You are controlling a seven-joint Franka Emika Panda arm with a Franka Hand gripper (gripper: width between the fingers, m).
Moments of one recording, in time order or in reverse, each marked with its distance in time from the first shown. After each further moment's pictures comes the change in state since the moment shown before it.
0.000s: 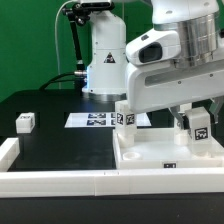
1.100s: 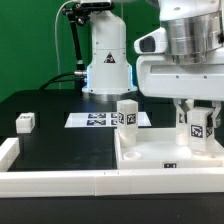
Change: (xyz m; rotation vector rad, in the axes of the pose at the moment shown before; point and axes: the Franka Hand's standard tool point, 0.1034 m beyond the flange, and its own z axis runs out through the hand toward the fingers) arm -0.009 -0.011 0.003 -0.007 0.066 0.871
